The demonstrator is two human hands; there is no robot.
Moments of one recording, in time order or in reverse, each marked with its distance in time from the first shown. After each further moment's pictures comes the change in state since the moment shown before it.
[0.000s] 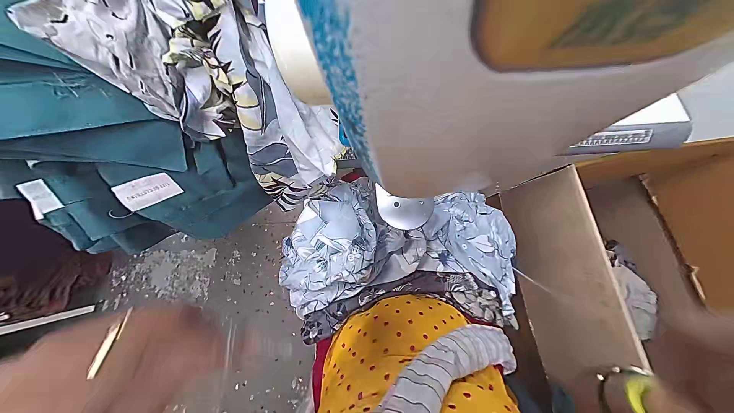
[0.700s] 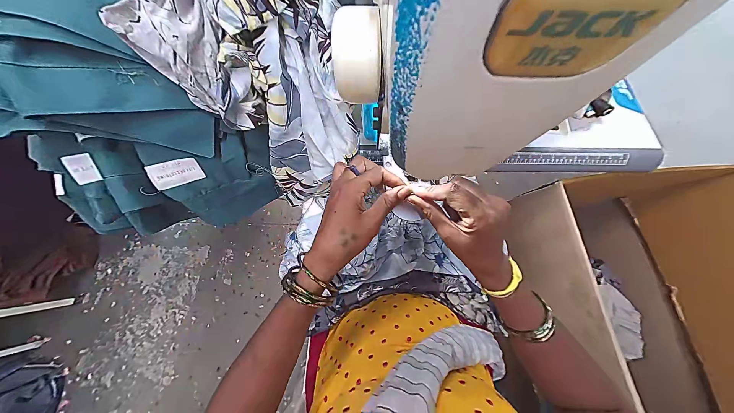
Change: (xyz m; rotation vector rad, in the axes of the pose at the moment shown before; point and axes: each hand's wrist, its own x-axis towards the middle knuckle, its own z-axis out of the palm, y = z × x) left_hand 0.117 -0.011 0.143 -0.169 0.177 -0.057; right_hand 0.047 0.110 0.109 -0.148 0.248 -0.340
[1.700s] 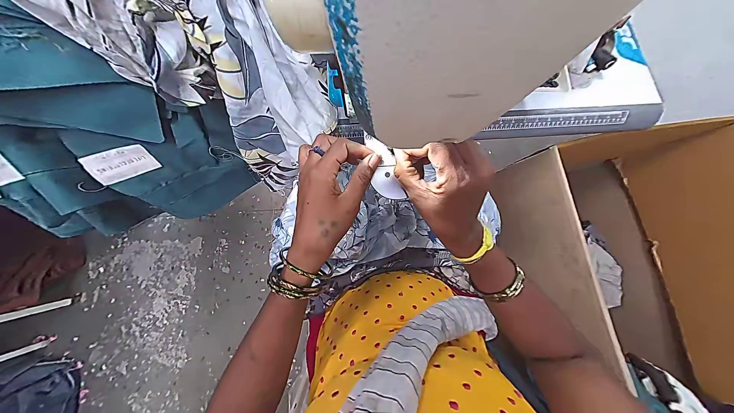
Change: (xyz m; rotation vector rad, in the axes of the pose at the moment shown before) left_hand -0.007 -0.006 0.006 0.133 0.078 -0.020; right_hand 0.010 -0.010 0.022 -0.288 0.169 0.055
